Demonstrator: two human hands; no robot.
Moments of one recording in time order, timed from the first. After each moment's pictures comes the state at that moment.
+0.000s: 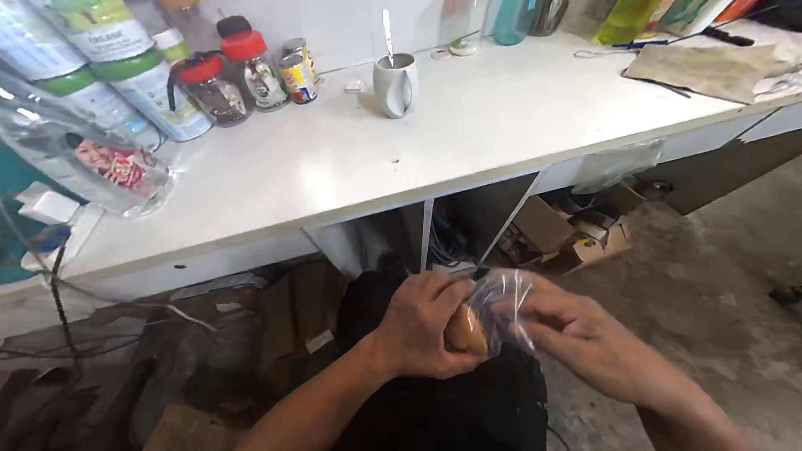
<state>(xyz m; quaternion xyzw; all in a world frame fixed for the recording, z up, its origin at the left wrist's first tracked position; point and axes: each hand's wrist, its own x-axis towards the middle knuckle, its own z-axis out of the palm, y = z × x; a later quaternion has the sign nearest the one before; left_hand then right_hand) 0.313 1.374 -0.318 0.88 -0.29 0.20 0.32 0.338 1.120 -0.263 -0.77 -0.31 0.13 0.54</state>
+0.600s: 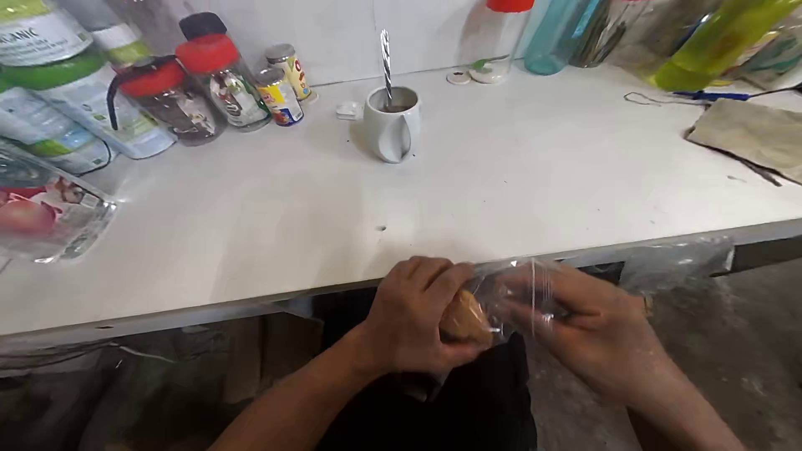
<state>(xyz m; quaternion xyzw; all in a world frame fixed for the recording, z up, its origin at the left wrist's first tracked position) 0.490 1.379 -0.282 0.88 -0.23 0.29 0.29 0.533 1.151 -0.230 -0.78 -0.37 -0.03 0.50</state>
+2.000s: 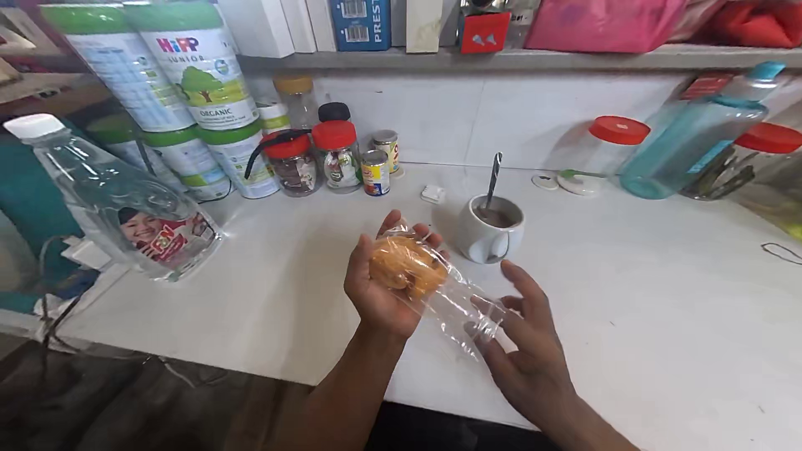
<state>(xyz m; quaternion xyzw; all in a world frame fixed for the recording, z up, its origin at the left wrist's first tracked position) 0.588 1.520 -0.220 0.17 -0.07 0.25 0.95 0.638 1.331 -0.257 -0.70 -0.48 -0.20 0.49</state>
